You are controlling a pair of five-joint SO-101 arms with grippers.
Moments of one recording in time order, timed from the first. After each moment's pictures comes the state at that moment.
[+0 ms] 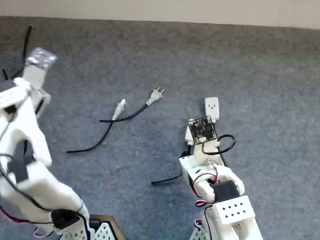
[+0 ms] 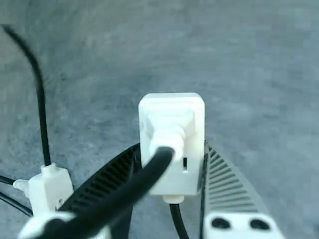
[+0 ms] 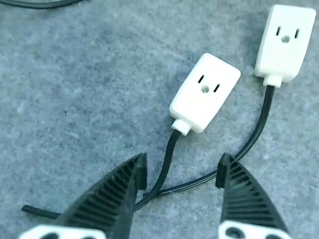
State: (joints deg) left arm -35.4 16.4 -0.4 57.2 -42.7; right arm -18.2 -75.0 85.7 45.7 3.3
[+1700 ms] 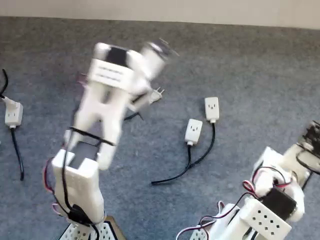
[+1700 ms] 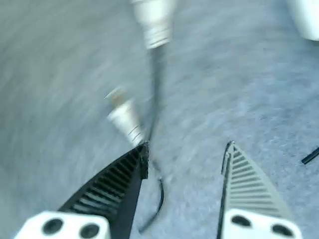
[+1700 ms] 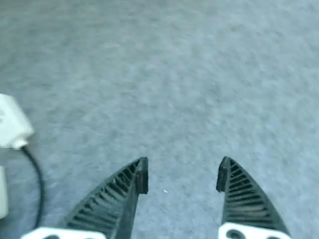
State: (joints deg) left arm 11.7 21.1 -30.5 97.3 -28.4; right arm 36.0 -75.1 60.7 65.3 3.3
